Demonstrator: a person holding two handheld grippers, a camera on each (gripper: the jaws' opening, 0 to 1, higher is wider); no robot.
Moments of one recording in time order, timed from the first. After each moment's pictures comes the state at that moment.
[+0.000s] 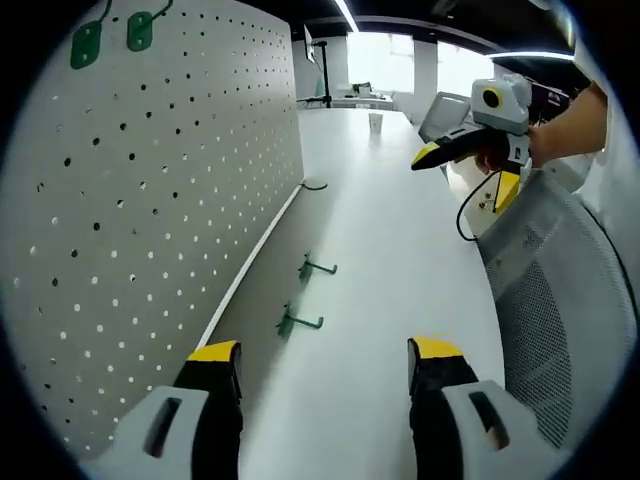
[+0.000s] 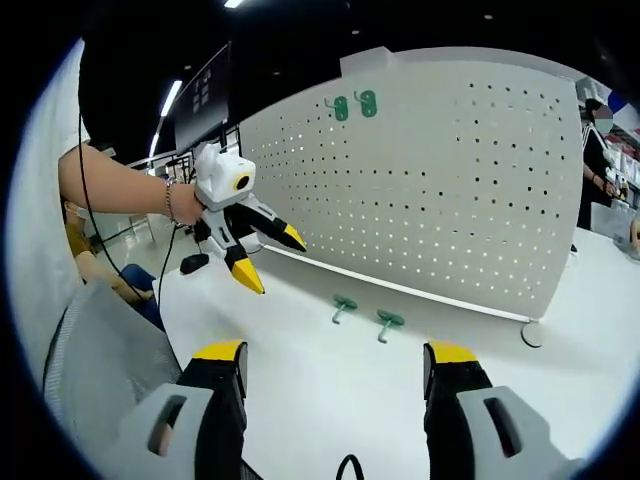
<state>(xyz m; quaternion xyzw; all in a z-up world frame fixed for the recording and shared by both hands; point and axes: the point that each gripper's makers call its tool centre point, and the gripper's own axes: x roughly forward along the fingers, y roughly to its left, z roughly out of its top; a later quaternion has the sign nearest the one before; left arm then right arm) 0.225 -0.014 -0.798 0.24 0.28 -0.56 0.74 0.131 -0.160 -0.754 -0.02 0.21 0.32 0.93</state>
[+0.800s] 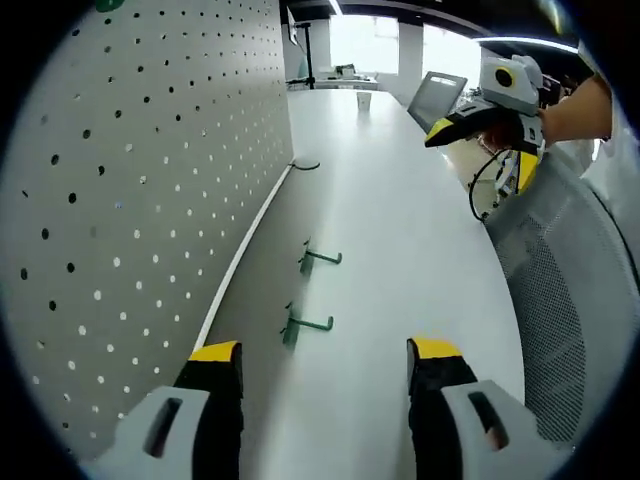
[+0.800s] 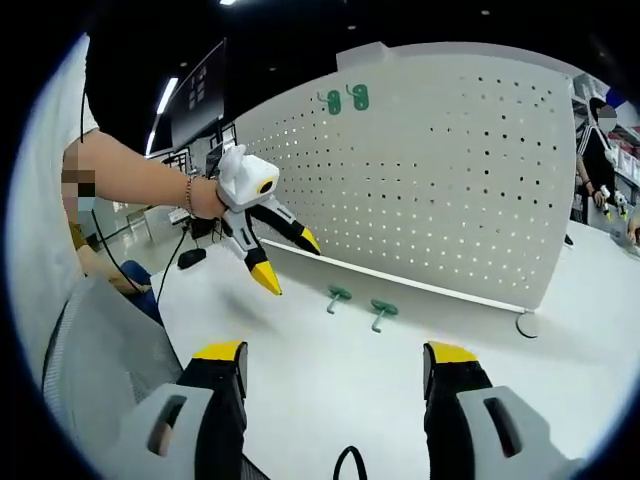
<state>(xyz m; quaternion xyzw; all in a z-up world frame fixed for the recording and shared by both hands) 0.244 -0.032 -0.821 0.27 0.30 -0.58 0.70 0.127 -0.170 -0.761 -0.02 0.22 0.31 0.92</state>
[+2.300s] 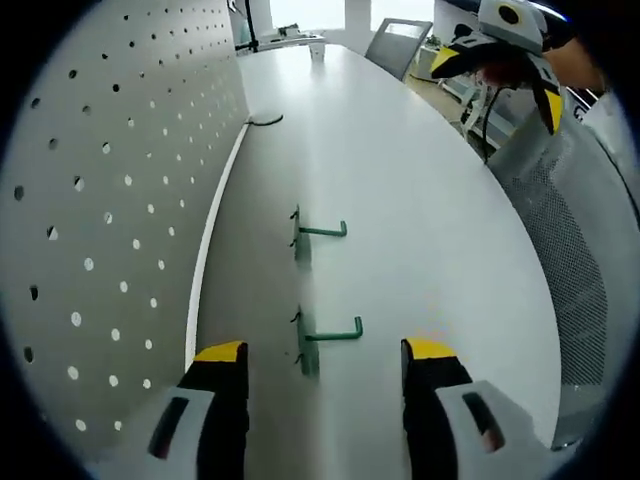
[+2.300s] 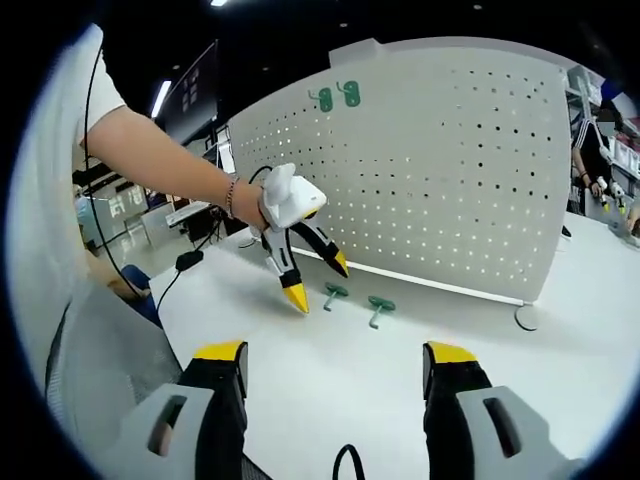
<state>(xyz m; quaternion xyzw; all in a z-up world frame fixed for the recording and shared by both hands) 0.268 -0.059 -0.876 0.37 0.33 -0.63 0.60 0.128 -0.174 -0.763 -0.01 0.23 0.30 0.93</state>
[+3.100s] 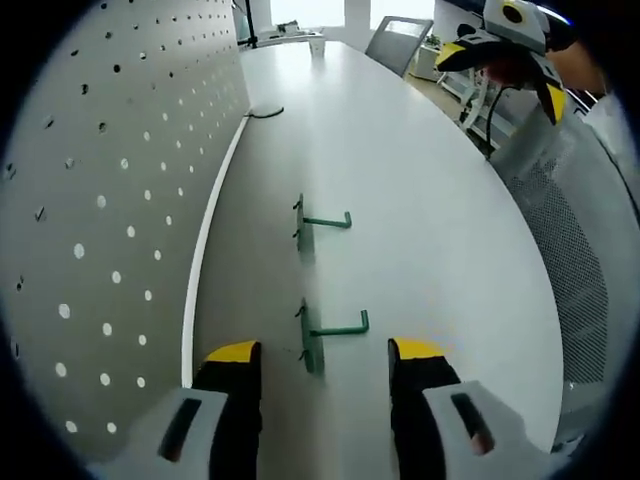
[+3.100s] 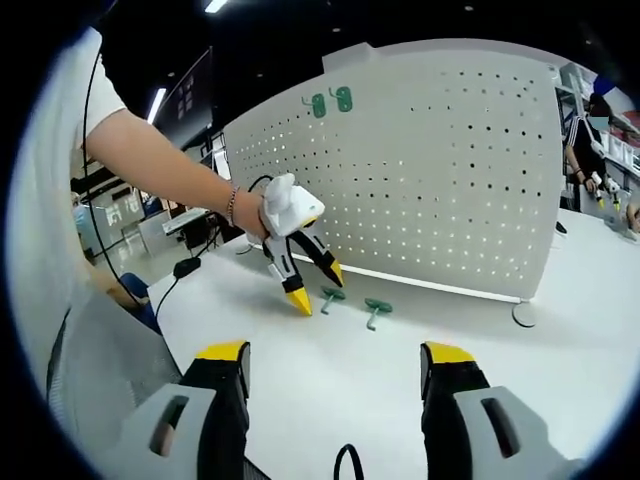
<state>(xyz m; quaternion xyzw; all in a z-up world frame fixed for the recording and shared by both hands) 0.271 -0.055 -0.881 0.37 0.34 -0.63 0.60 0.128 -0.178 -0.762 0.00 0.22 0.29 0.93</state>
